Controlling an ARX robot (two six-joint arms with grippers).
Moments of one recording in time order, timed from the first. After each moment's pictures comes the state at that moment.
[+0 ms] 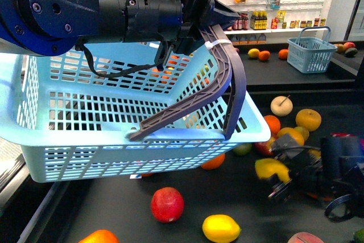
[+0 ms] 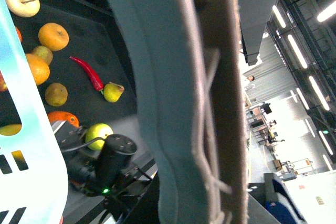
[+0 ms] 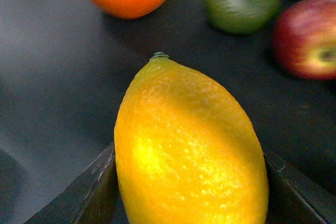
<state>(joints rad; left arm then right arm) -0.39 2.01 1.39 0.56 0.73 -0.86 -0.09 2.73 1.49 0.72 -0.34 -0.44</state>
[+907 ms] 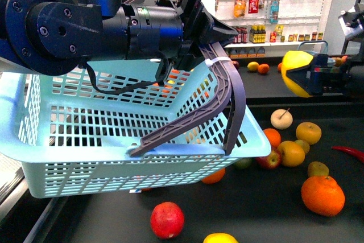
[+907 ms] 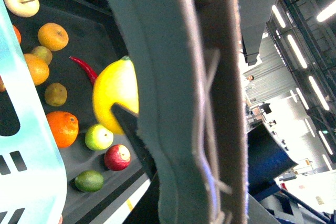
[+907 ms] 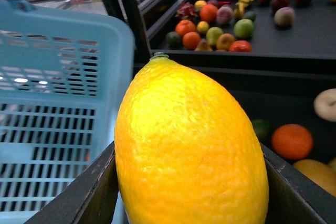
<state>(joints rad) -0.39 2.01 1.39 0.56 0.73 -0.86 -0.02 1.98 1.08 0.74 -0.46 0.16</state>
